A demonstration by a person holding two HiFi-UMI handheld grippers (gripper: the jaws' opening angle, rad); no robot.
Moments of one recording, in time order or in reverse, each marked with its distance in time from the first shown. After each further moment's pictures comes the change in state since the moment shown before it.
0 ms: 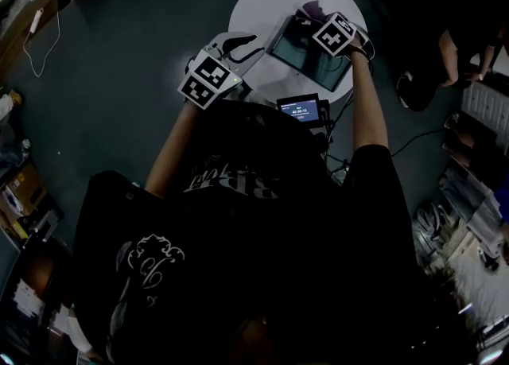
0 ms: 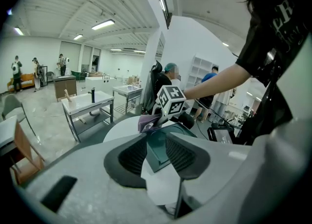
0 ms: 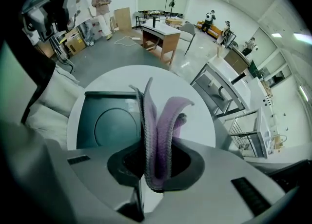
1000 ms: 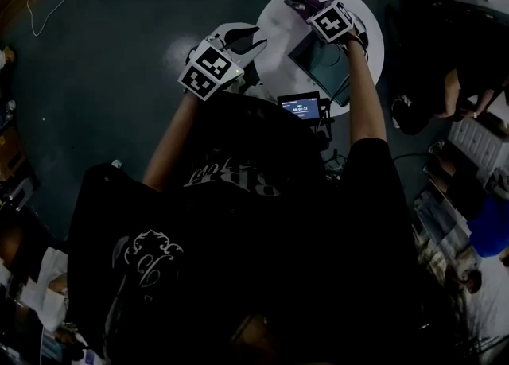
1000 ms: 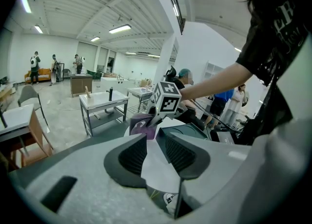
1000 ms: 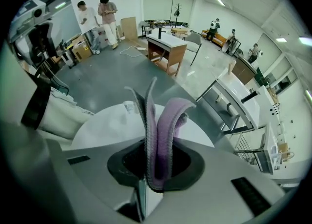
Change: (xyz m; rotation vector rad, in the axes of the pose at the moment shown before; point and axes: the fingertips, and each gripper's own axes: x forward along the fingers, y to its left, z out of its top) left arm -0.064 0.058 -0.037 -0.109 -0.052 0.118; right arm 0.023 0.023 0.148 -0.024 -0.096 0.075
